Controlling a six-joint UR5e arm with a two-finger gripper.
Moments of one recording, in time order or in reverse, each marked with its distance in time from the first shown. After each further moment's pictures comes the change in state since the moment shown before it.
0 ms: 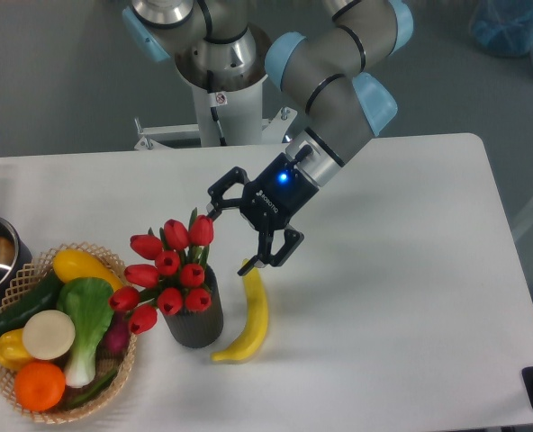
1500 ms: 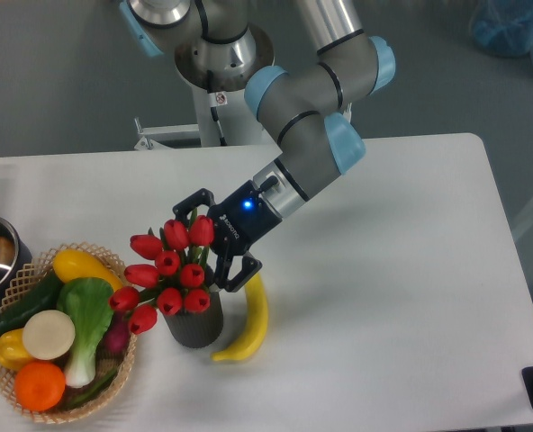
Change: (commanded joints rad) arm -0.086 -0.072 0.014 0.060 -0.052 -0.038
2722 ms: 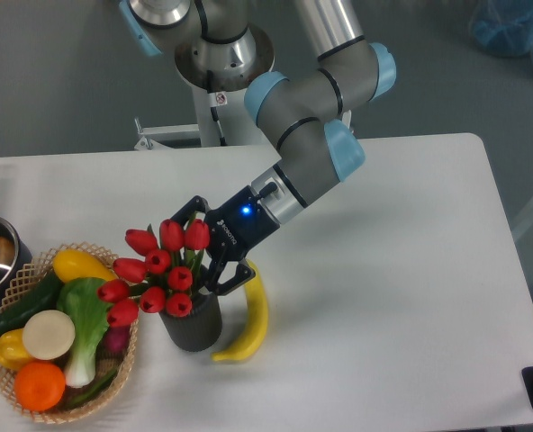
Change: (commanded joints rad) arm -0.003 -0.011 0.014 0.000 -0.020 -0.040
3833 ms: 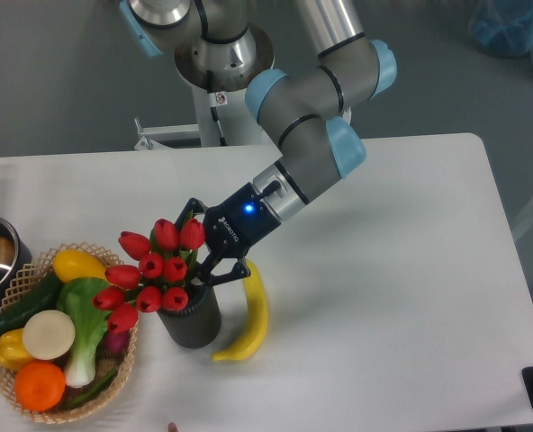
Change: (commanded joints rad) arm 0.014 0.023 -0.015 -0.002 -0.063 -0.040
